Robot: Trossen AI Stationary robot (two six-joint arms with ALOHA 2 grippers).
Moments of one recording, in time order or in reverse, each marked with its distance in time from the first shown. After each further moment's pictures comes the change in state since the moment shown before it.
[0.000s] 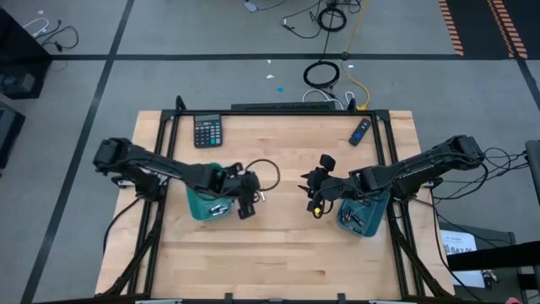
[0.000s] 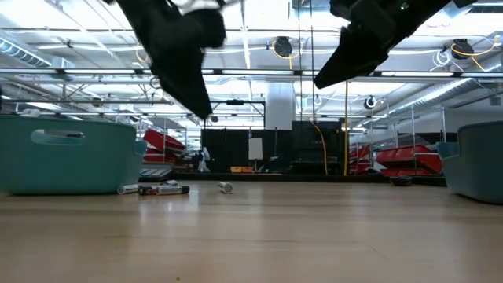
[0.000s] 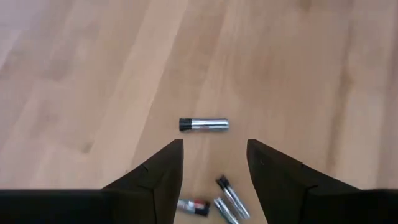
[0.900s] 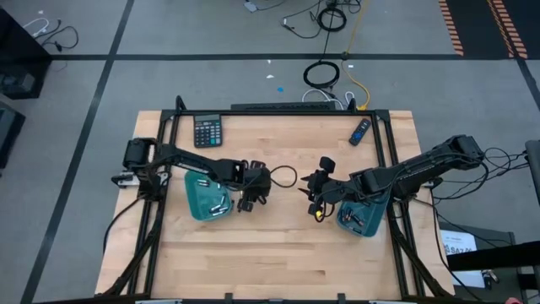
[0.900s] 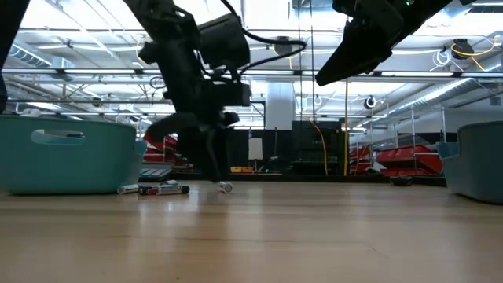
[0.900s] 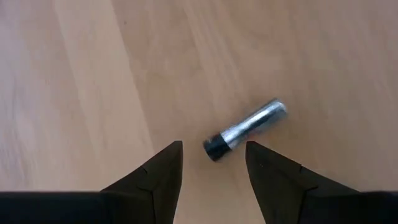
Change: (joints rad) left arm 0.175 0.255 0.014 0.132 0.167 0.743; right arm 0.023 0.000 0.000 0.003 0.003 -0.003
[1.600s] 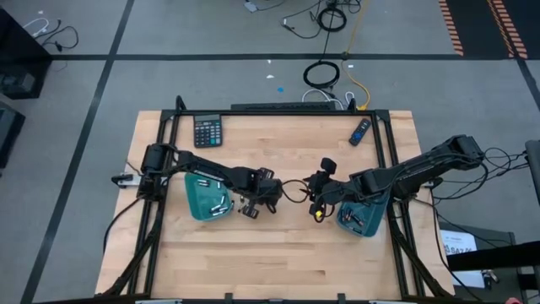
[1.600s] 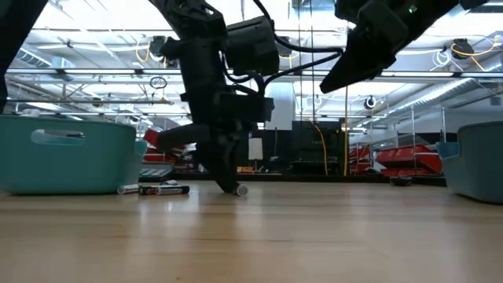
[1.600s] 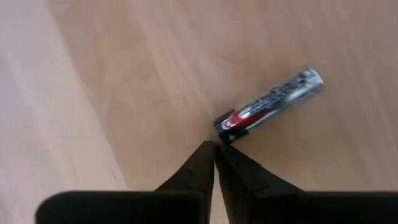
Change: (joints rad) left arm -0.062 0.186 0.221 -0.179 -0.057 0.001; right arm 0.000 0.000 -0.027 -0.003 -0.005 0.030
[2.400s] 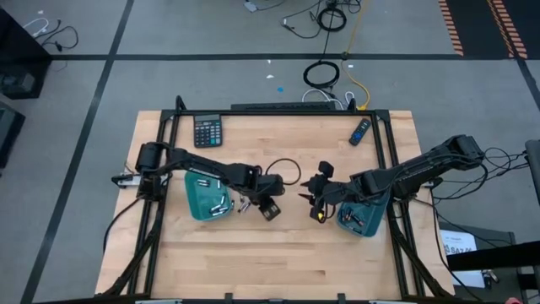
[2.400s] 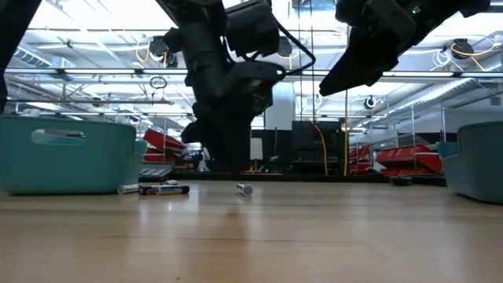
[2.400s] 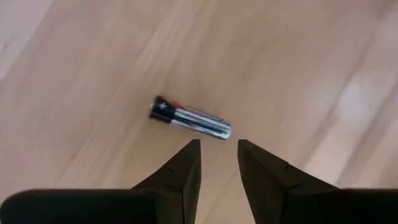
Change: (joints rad) left arm 0.002 -0.063 0.012 0.018 0.274 -1.065; right arm 0.003 0.000 -0.038 0.081 -0.080 0.013
